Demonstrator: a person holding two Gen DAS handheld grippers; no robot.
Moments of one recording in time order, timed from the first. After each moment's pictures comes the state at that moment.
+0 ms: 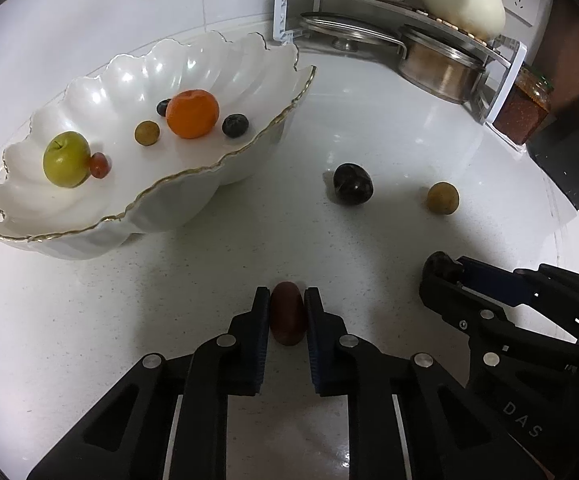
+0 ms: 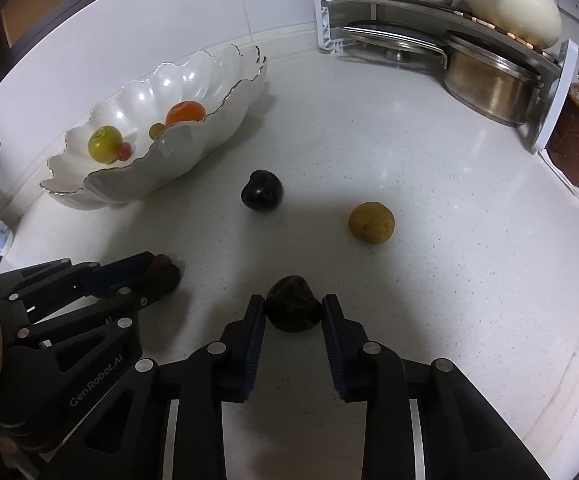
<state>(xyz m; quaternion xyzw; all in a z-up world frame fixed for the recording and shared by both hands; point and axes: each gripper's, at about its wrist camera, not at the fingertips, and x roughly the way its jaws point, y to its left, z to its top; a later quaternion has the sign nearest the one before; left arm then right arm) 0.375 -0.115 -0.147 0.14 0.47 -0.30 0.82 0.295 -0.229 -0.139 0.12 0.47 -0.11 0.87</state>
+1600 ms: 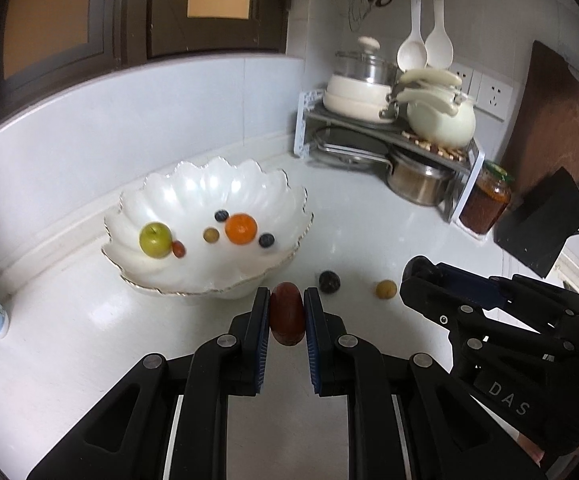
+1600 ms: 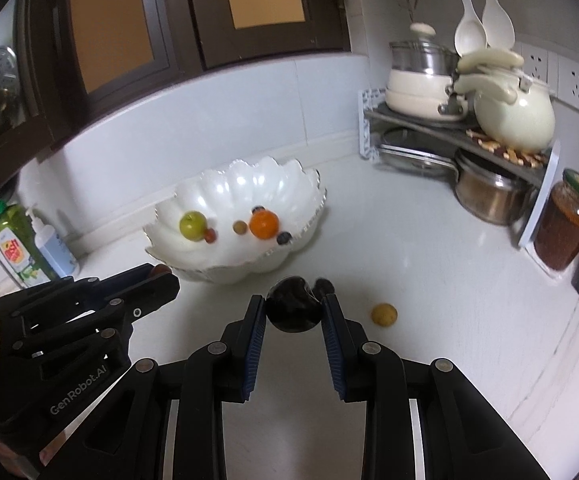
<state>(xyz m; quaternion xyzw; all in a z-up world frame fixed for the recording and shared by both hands) 0.315 -0.061 -0.021 0.07 0.34 -0.28 0.89 0.255 -0.194 -0.024 0.09 0.34 -0.05 0.93</state>
